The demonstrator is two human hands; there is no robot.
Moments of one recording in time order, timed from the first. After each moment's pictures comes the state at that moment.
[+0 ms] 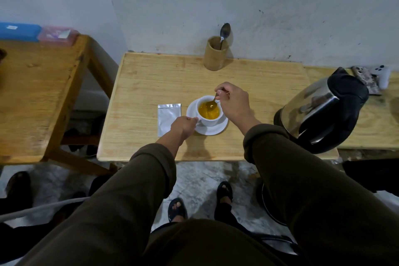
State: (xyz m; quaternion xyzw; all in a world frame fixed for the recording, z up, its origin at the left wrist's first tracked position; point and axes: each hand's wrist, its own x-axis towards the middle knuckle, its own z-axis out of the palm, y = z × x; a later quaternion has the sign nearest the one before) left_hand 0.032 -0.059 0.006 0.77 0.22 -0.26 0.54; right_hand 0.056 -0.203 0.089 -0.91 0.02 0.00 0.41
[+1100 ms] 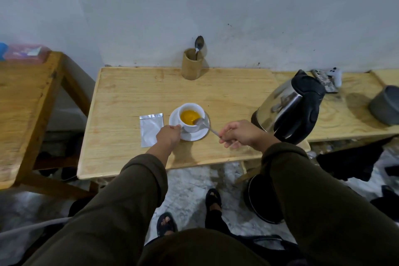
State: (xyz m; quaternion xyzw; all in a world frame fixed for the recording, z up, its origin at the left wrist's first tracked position) left_hand 0.022 -0.068 0.018 0.81 0.23 -0.24 0.49; right_hand -0.003 -0.282 0.101 -0.81 0.15 0.31 0.48
